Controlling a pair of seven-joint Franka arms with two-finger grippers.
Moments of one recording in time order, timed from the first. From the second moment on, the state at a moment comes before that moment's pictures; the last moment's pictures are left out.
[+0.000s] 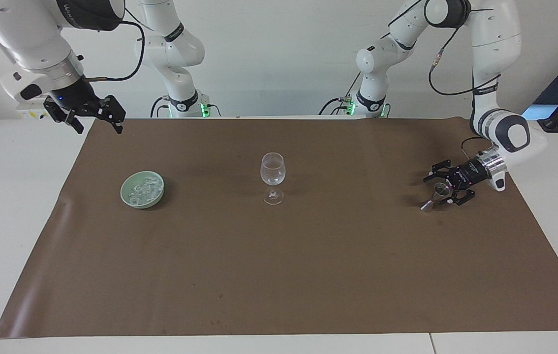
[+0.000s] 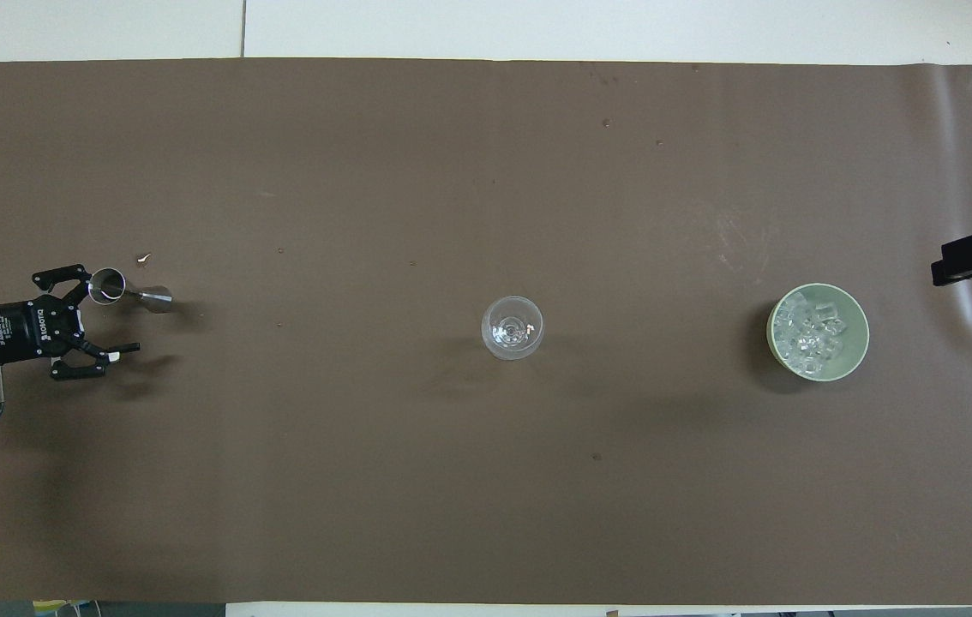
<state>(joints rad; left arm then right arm) 0.45 0.34 -0.01 -2.09 -1.05 1.81 -0.69 -0.01 -0.03 -0.07 -1.60 -0.01 1.51 -0.06</state>
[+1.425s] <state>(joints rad) 0.42 0.34 -0.01 -2.12 -1.14 1.87 -0.69 -0.01 -0.03 -0.07 -1.60 -0.01 1.51 -0.06</state>
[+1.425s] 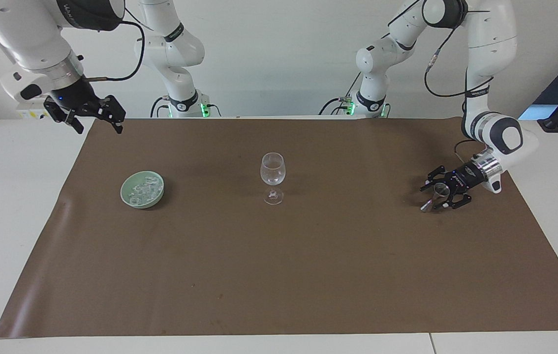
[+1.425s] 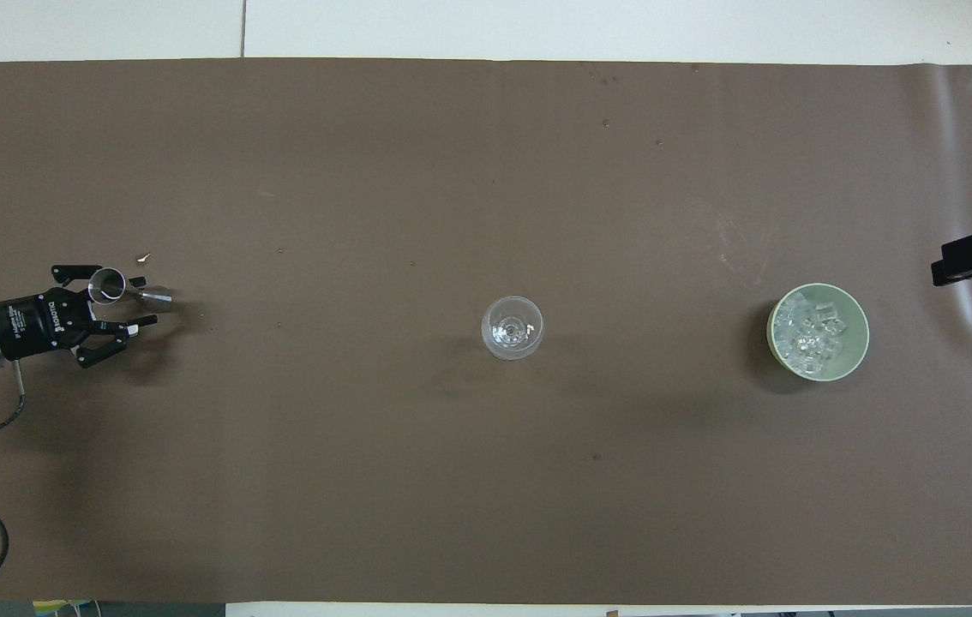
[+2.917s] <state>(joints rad) 0.20 0.05 -0.01 -2.12 -1.17 1.78 -0.97 -0.01 -0.03 -0.07 -1.60 -0.01 1.51 -0.06</state>
